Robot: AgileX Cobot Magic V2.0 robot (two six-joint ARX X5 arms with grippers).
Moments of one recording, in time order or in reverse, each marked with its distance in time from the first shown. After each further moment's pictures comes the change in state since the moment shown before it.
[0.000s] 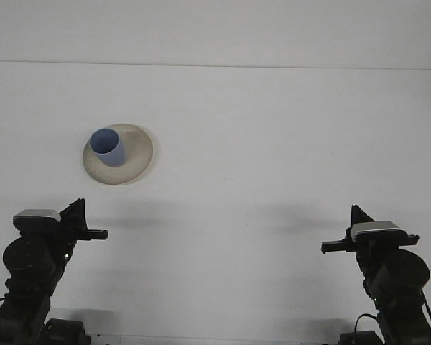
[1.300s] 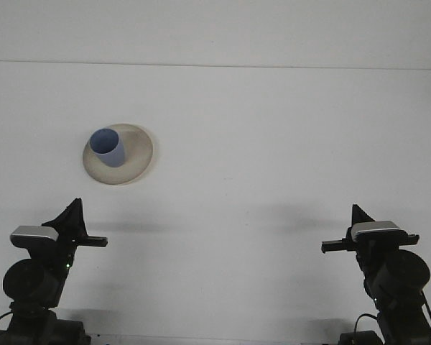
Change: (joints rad) left arm 0.000 -0.174 -0.190 0.251 0.000 0.026; right arm 0.000 0.000 0.000 0.007 0.000 0.000
